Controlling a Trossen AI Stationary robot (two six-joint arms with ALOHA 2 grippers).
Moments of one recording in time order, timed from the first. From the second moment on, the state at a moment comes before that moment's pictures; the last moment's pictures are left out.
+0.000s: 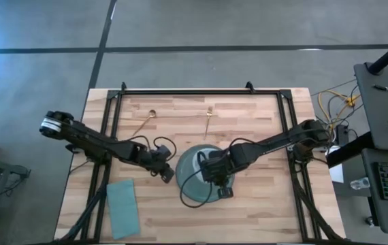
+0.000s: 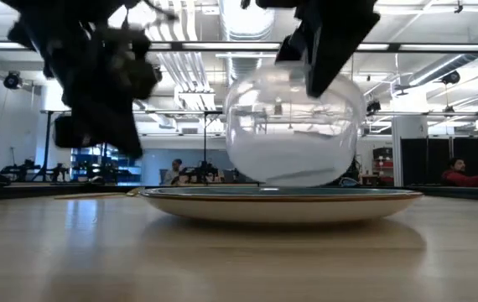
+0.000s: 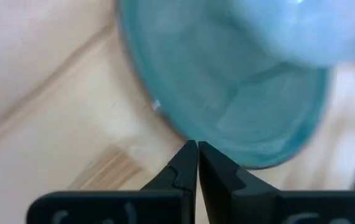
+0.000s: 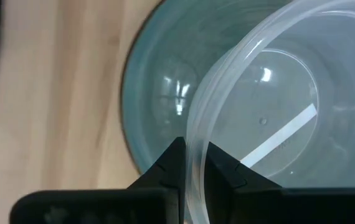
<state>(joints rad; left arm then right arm) -0.25 1.35 0.67 -0.17 -0.09 -1.06 0.28 1.86 1.53 -0.91 -0.09 0.12</state>
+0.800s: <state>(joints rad) -0.29 1.11 0.71 -0.30 -0.24 -1.08 0.31 1.83 1.57 -0.86 -0.04 0.17</state>
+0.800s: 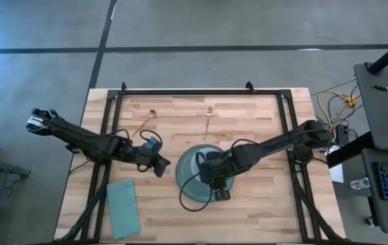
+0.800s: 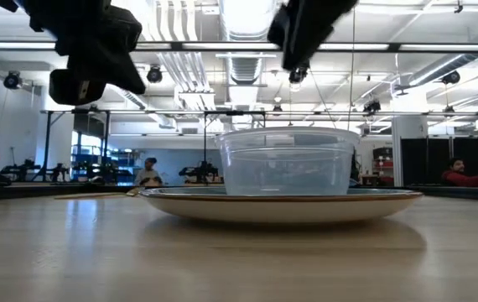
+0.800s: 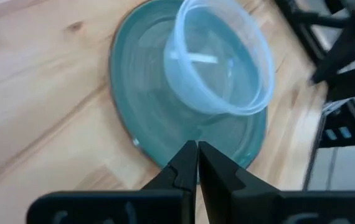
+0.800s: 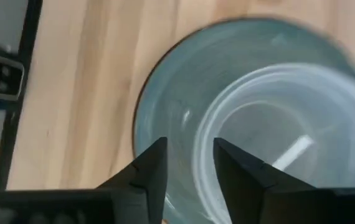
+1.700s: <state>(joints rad) -0.10 0.86 0.71 -0.63 -0.25 -0.92 -0.39 1.92 1.56 -0.88 -0.06 0.52</state>
